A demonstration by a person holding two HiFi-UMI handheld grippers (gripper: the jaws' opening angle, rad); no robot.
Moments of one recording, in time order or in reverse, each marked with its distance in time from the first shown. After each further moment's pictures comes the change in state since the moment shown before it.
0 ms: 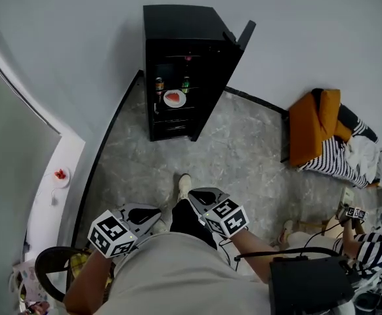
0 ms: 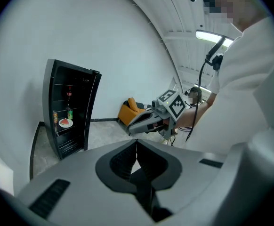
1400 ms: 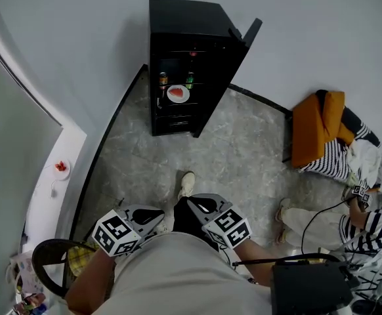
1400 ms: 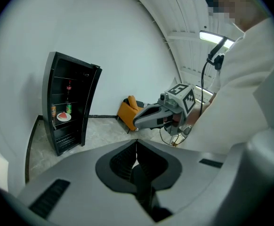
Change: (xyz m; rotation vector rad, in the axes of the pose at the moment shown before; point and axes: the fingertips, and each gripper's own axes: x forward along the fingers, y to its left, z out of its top) left arm 0.026 -0.002 -0.009 -0.058 0.025 -0.010; right arm -0.019 0.011 0.003 -0.051 -0.029 0.048
